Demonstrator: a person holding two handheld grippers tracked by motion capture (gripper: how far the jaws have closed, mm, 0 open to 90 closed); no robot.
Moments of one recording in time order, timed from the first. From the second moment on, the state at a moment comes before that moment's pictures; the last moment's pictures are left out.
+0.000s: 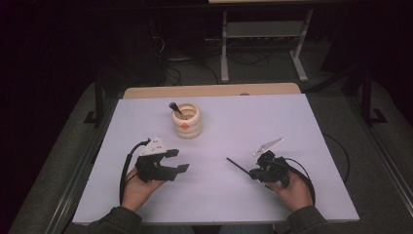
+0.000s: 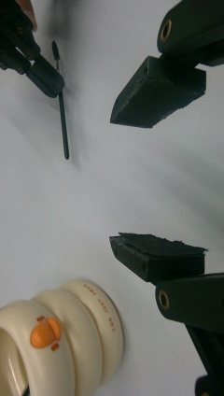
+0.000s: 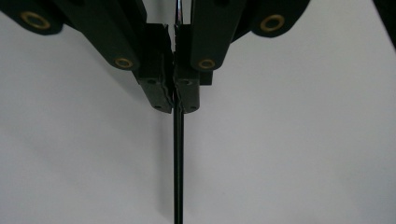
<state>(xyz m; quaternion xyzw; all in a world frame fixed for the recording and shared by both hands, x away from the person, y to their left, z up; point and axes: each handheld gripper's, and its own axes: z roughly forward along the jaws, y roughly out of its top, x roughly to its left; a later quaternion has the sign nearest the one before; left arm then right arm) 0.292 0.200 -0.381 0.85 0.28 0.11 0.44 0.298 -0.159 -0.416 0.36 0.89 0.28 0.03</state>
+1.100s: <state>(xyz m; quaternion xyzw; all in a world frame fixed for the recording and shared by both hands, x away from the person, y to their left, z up) 0.286 0.160 -0.349 0.90 0.14 0.07 0.40 0.289 -0.107 -0.361 0.18 0.93 0.31 -0.01</state>
